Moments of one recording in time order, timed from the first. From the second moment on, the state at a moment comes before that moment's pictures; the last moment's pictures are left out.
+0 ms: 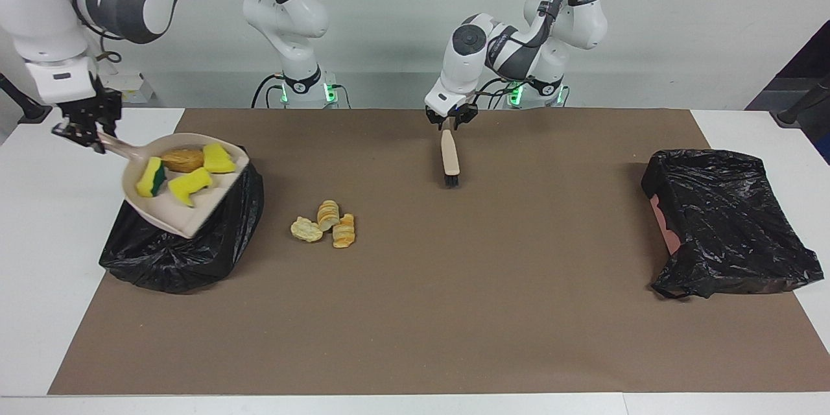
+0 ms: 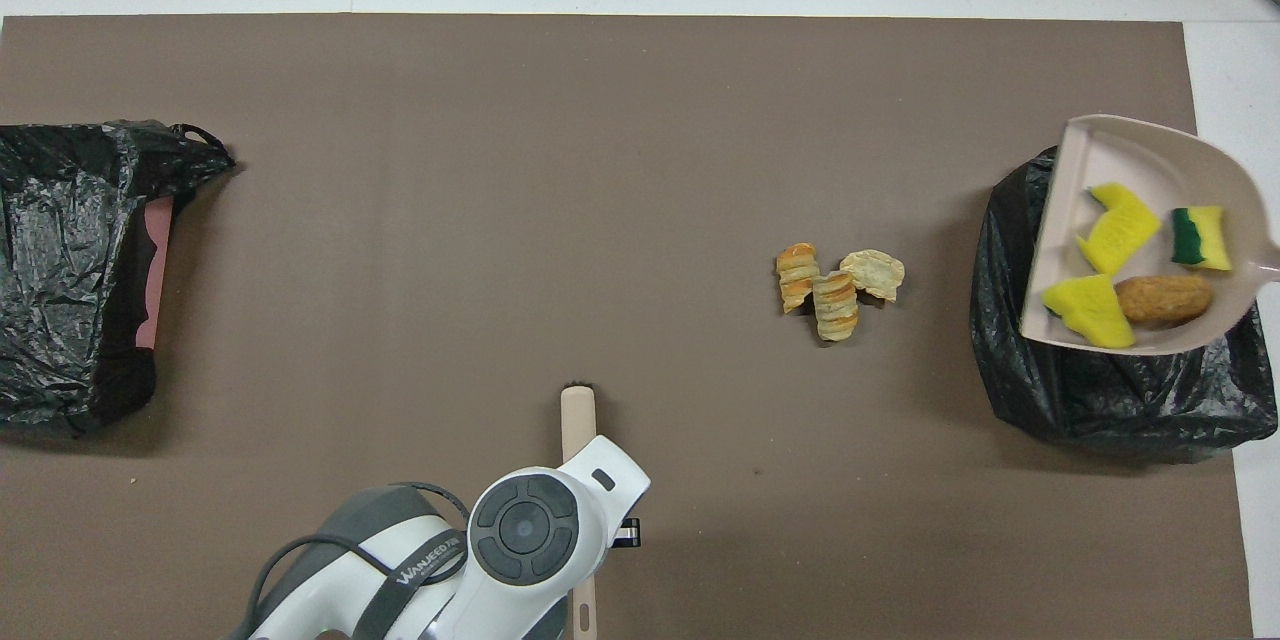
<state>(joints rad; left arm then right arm) -0.84 -0.09 -0.01 -2.38 -0.23 2.17 -0.71 -0.32 -0.03 -0.08 -1.82 -0.25 1.96 -1.67</state>
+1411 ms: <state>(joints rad) -0.14 0.04 0.01 -2.05 -0.17 2.18 0.03 -0.22 0.01 -0.06 -1.85 -0.89 2.04 -1.85</state>
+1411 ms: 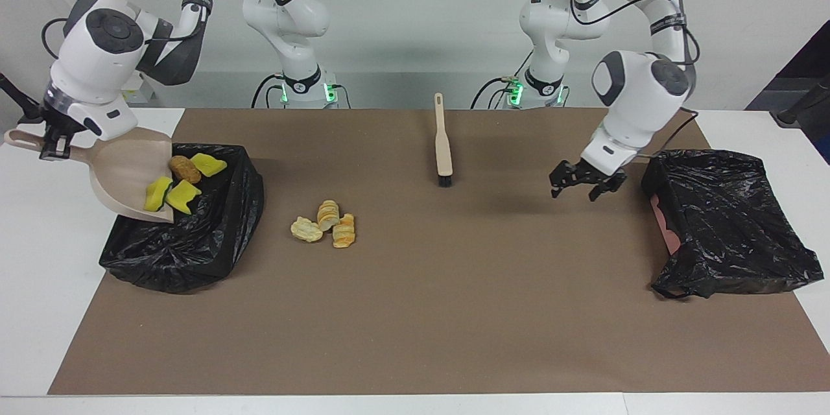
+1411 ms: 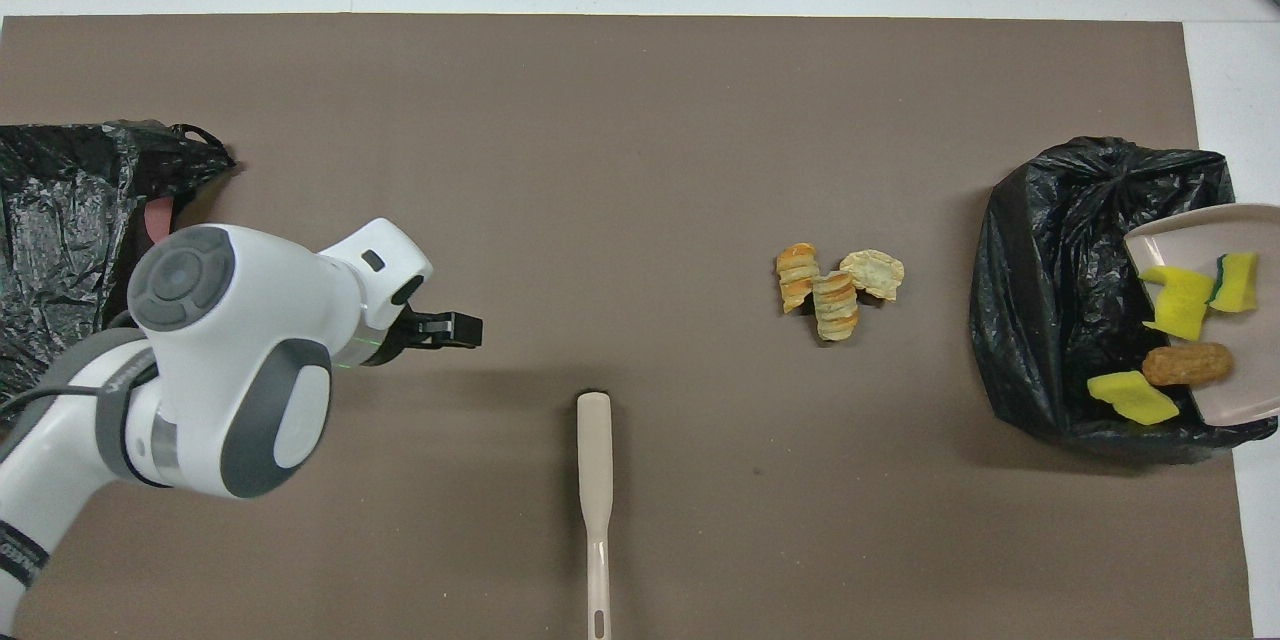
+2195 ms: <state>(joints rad) 0.02 0.05 0.01 -1.78 -0.11 1.89 0.16 -0.19 -0.13 -0.05 -1.85 -0.80 1.77 -1.94</state>
